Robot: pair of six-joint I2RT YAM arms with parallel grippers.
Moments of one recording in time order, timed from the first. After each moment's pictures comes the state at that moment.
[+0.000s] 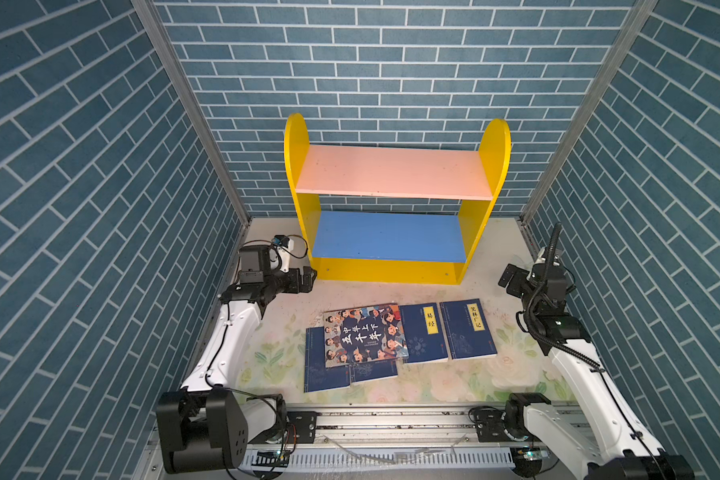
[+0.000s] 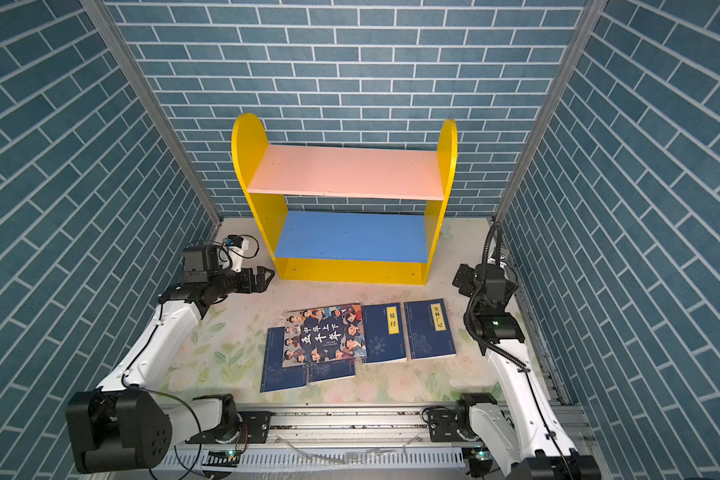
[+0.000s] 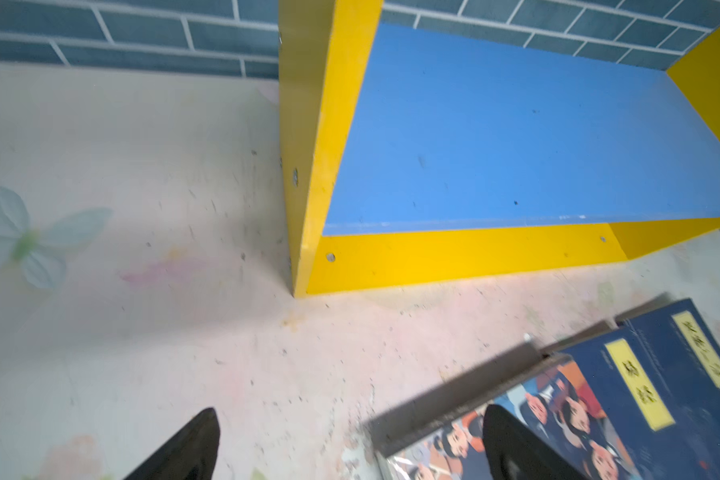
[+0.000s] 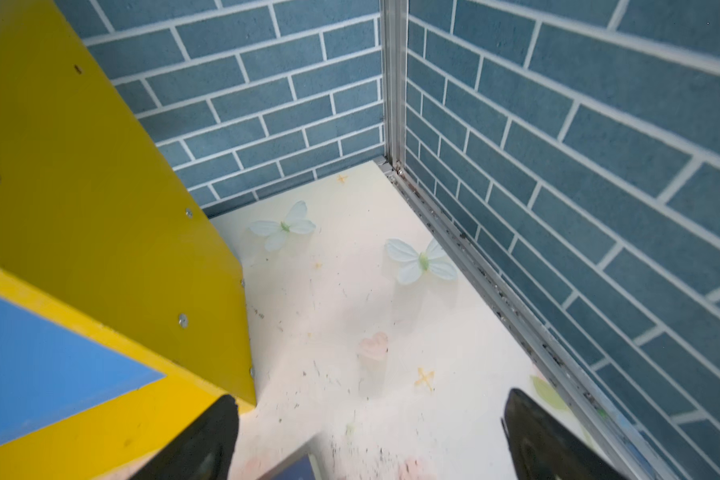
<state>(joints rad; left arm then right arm) 0.05 1.19 0.93 -0.50 0.39 -0.02 0.11 0.86 0.72 -0.33 0.33 0.30</state>
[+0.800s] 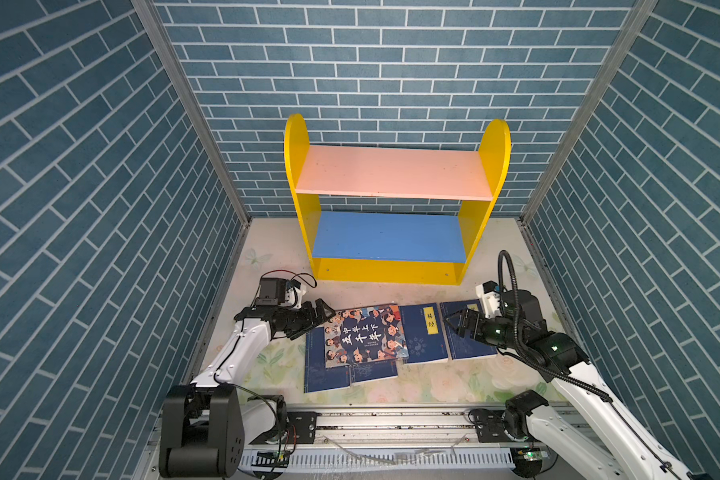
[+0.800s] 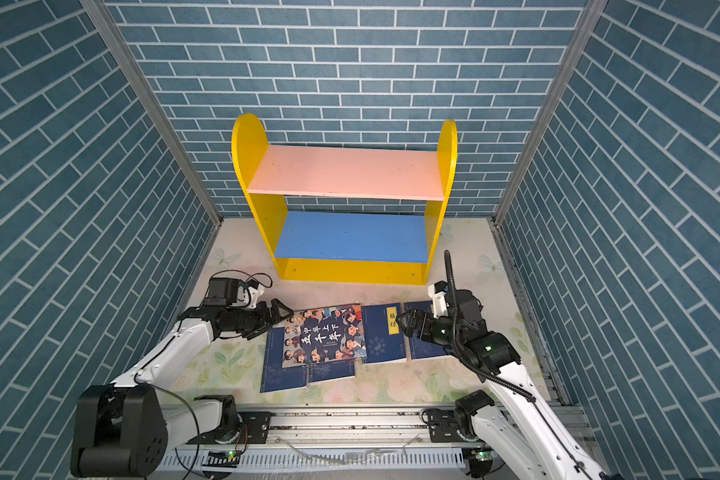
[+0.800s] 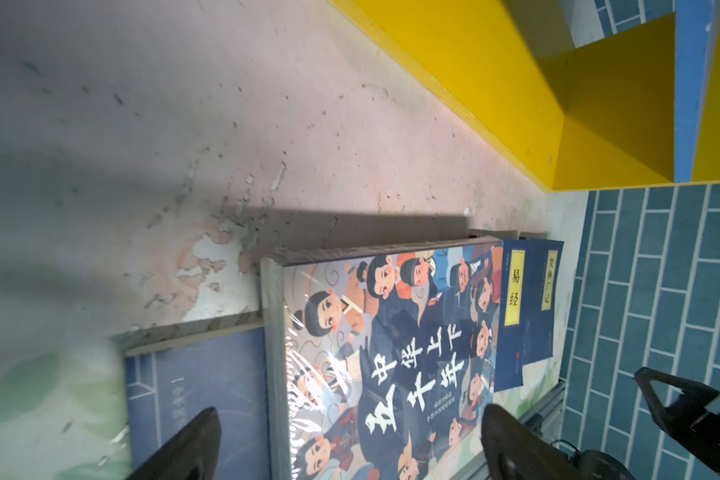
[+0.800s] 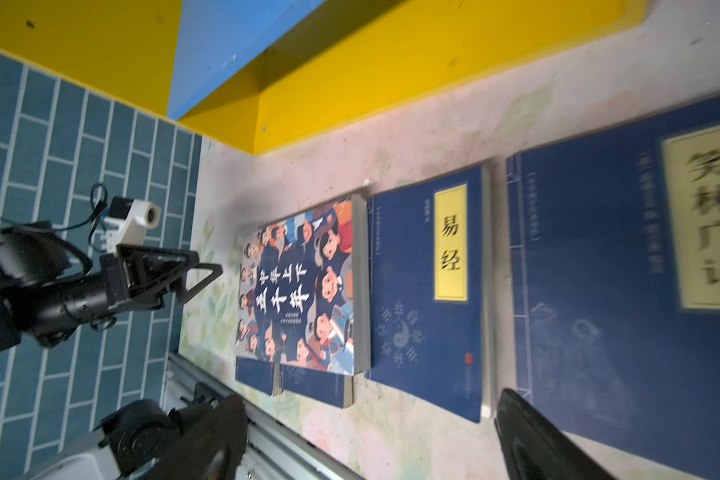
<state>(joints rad) -0.03 1.19 0.64 -0.54 0.63 -0.41 0.48 0.74 0.65 -0.63 -0.39 0.67</state>
